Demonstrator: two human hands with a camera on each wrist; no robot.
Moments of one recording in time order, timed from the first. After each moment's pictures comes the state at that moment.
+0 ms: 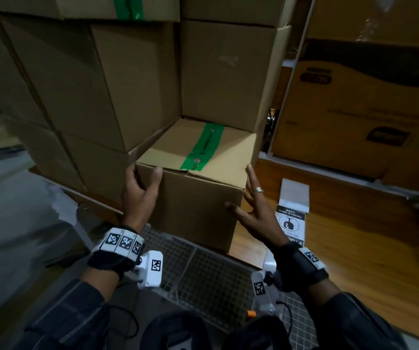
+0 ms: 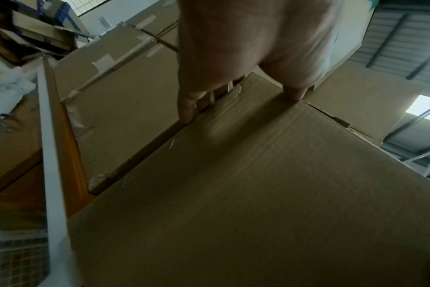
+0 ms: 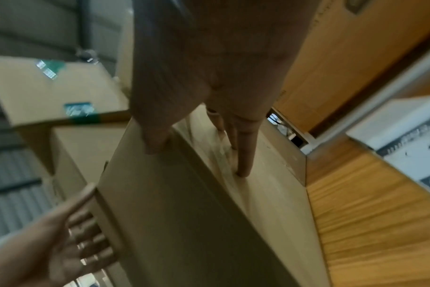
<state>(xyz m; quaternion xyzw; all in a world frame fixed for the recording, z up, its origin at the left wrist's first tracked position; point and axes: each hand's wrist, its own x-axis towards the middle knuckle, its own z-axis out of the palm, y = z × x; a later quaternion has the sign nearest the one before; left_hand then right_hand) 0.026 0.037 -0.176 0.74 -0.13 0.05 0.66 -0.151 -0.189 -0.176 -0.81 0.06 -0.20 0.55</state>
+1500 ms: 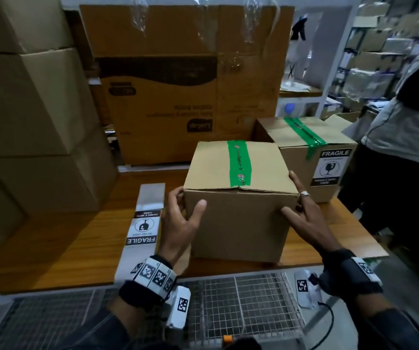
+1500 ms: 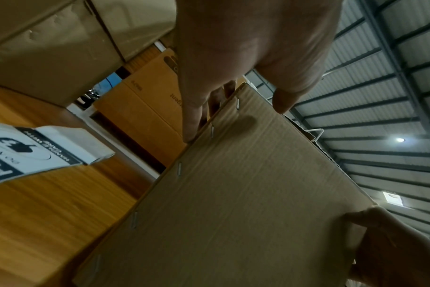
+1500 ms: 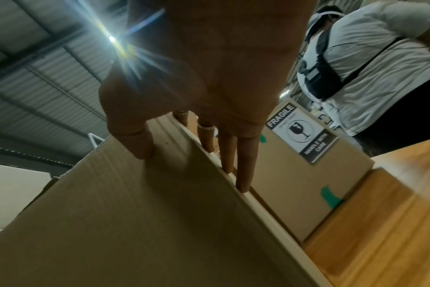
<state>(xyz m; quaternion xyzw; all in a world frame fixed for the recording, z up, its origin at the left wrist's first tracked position) -0.320 -0.280 -0.170 0.64 -0.43 -0.15 0.62 -0.582 -0.430 -0.150 -0.76 0.35 -0.36 0.40</state>
